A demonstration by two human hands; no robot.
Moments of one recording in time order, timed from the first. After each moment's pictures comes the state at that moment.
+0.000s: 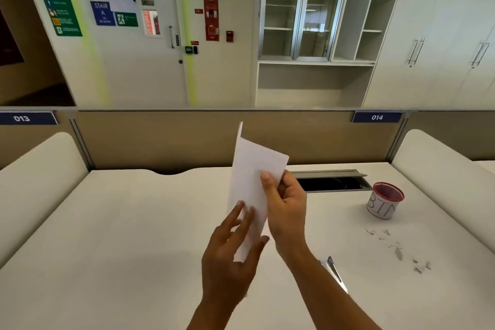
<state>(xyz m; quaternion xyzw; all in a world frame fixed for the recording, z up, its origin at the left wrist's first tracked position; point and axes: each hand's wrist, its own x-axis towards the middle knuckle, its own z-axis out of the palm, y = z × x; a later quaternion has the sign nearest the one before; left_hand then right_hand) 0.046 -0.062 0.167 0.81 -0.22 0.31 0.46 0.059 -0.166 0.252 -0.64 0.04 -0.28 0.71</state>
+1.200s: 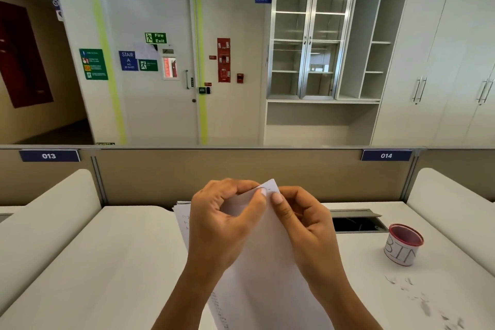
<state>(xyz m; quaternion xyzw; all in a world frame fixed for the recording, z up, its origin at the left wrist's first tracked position) 0.051 -0.038 0.338 0.70 -0.23 0.33 0.59 0.016 -0.167 0.331 -0.66 -0.14 -0.24 0.69</state>
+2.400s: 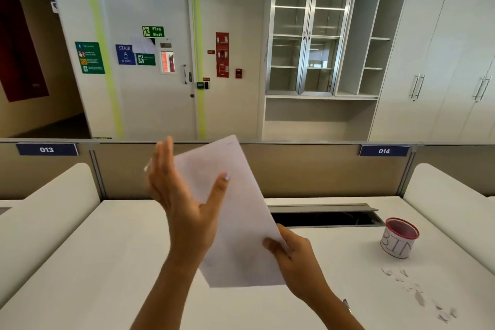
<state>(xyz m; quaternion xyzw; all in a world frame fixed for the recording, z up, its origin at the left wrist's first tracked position) 0.092 -0.012 0.311 0.72 -0.10 0.47 0.50 0.054 -0.192 0.225 -0.84 -0.07 -0.18 0.50</state>
